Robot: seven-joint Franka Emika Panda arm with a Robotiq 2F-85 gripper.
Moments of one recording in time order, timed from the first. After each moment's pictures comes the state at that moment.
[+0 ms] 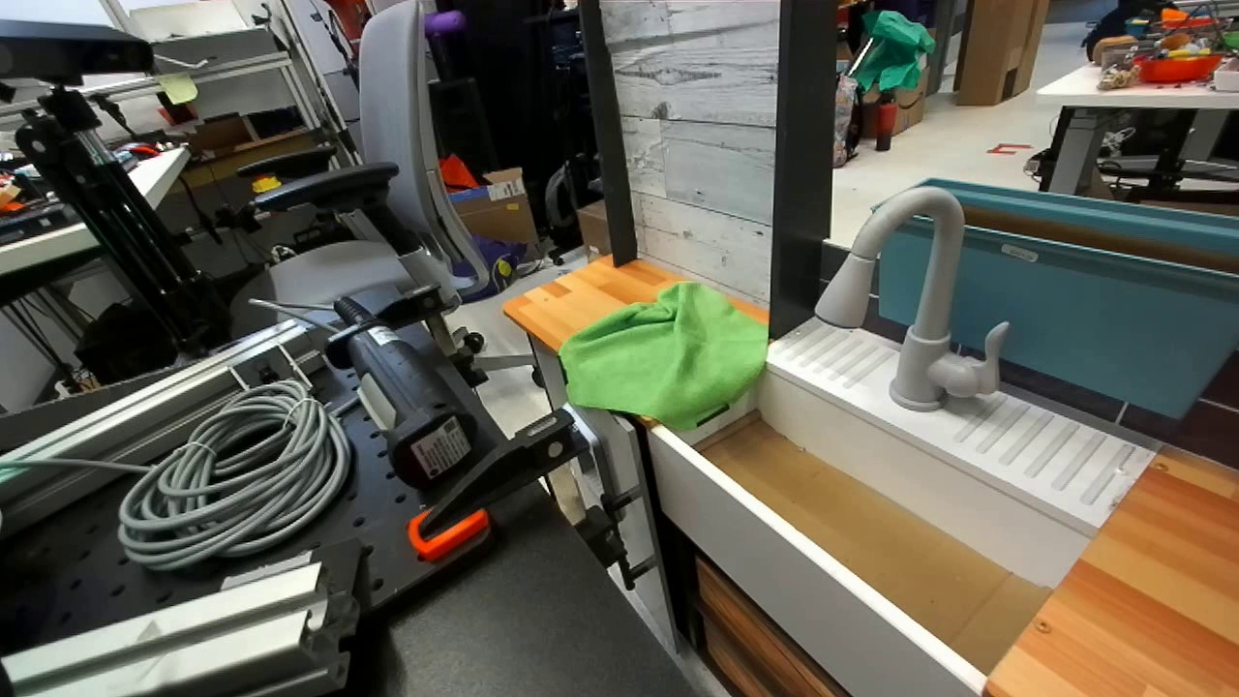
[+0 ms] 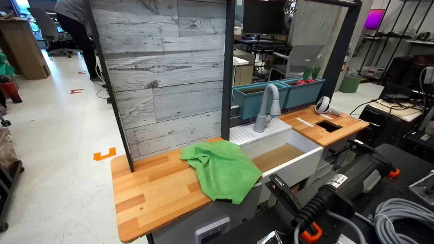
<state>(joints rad) -0.04 -0.59 -0.10 -2.47 -0.04 1.64 -0.12</state>
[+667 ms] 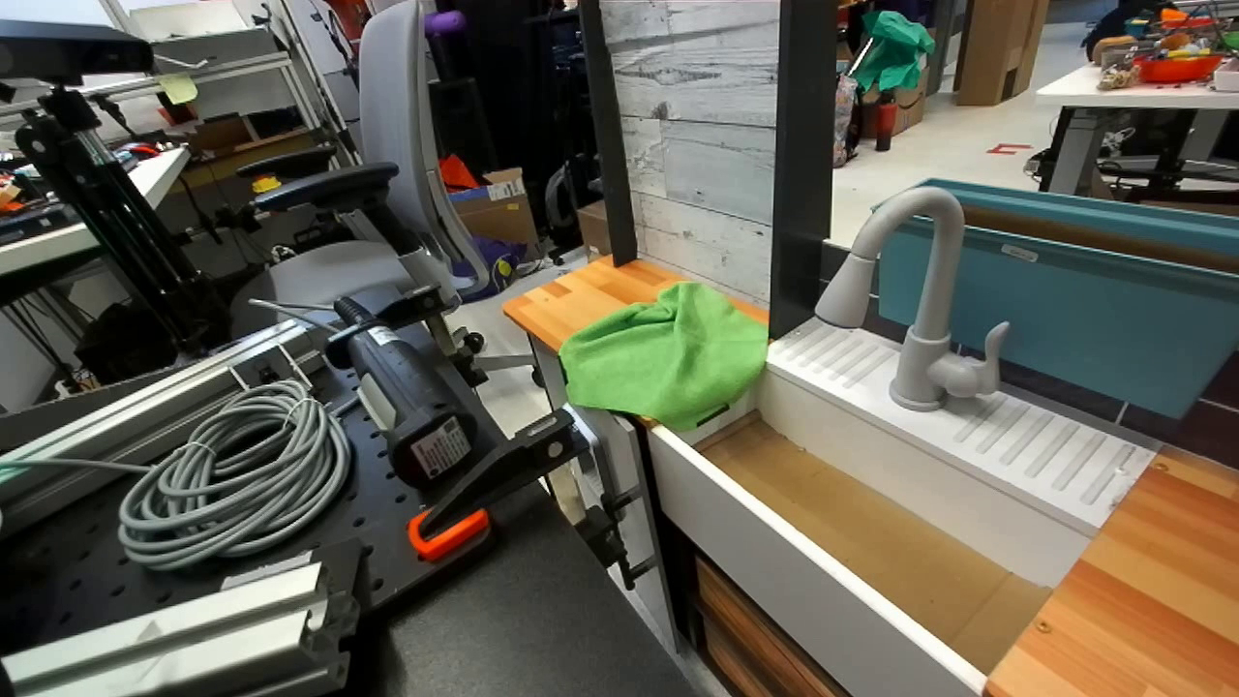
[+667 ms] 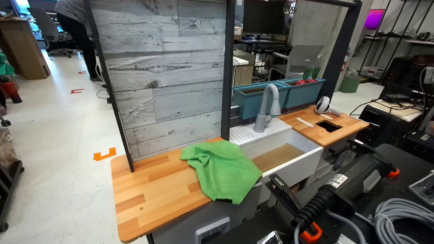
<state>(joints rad) -0.04 -0.59 -0.10 -2.47 0.03 1.70 -0.08</state>
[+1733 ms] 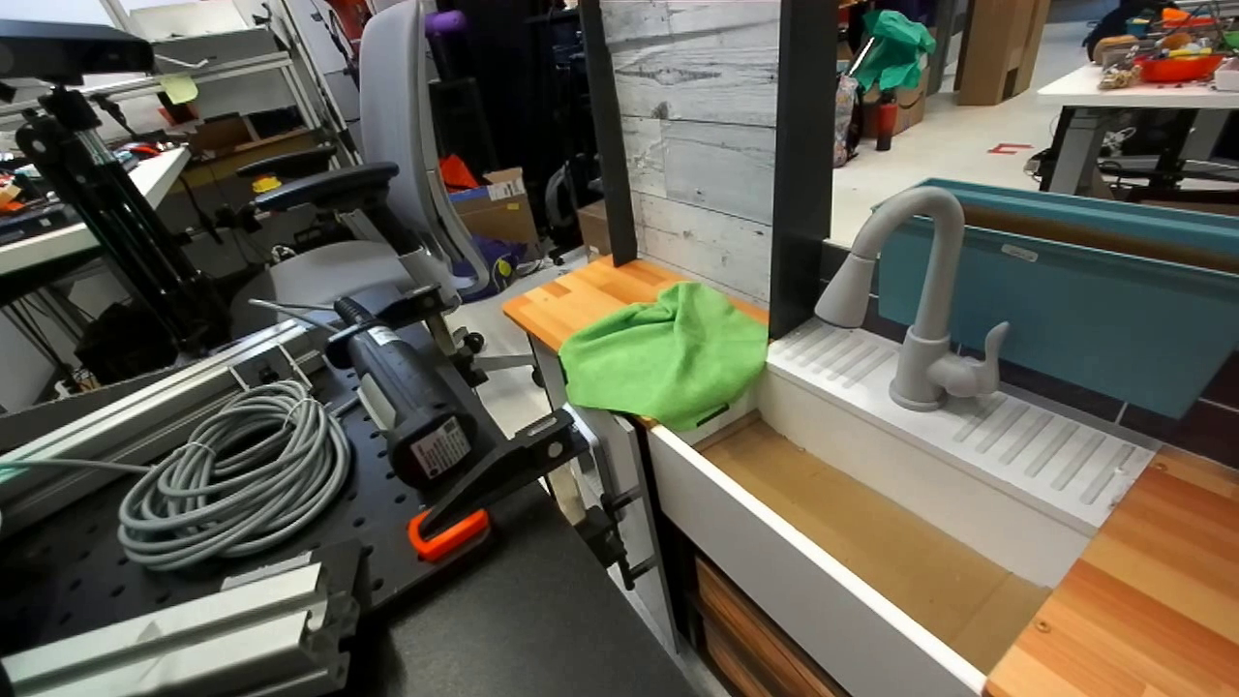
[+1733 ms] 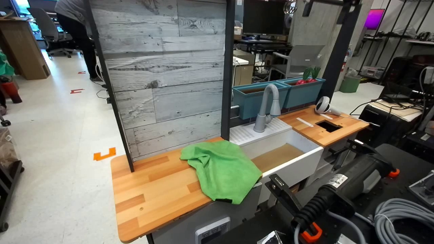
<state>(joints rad) -0.11 0.04 -0.13 -2.12 0.12 2.14 0.10</state>
